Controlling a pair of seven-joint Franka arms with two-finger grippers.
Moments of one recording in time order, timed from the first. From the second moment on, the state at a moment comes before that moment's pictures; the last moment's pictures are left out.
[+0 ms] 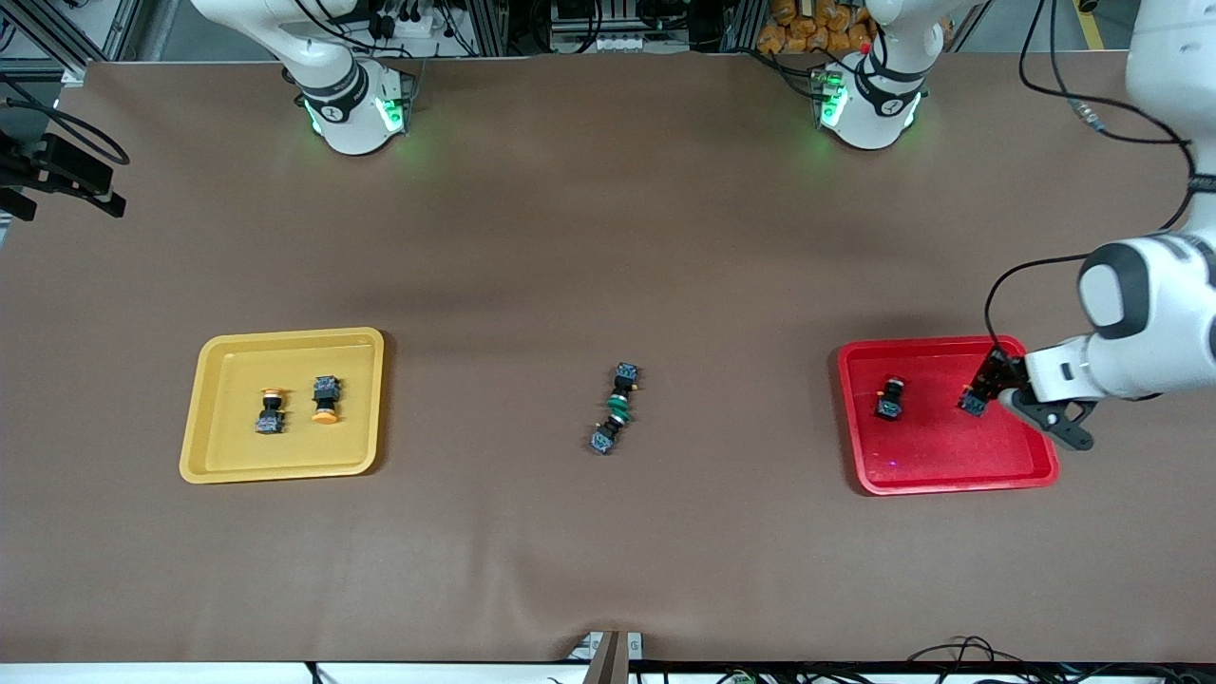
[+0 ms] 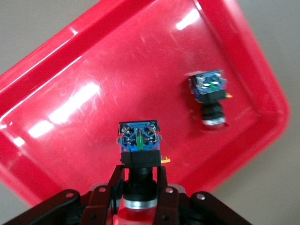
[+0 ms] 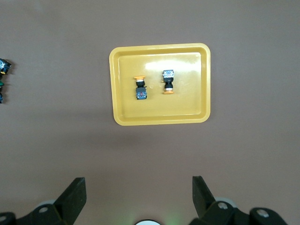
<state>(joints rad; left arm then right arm) 0.33 0.49 -0.21 -1.83 0.00 2.20 0.76 0.08 -0.03 -0.12 -1.46 0.02 1.39 -0.05</state>
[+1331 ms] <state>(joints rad) 0.33 0.56 -0.24 -1.77 0.02 2.30 0.81 0.08 -0.02 -0.12 -1.46 0.02 1.38 -0.05</state>
